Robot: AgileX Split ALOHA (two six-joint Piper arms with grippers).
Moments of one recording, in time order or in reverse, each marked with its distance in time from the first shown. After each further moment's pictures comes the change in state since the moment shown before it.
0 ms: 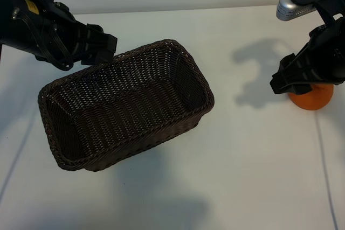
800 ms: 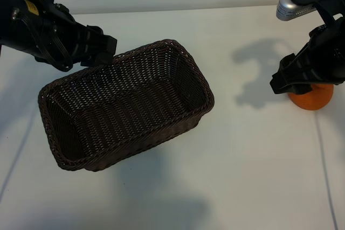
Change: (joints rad) left arm 0.000 0.000 0.000 0.000 0.012 0.000; right arm 0.000 0.000 0.000 0.000 0.000 0.000
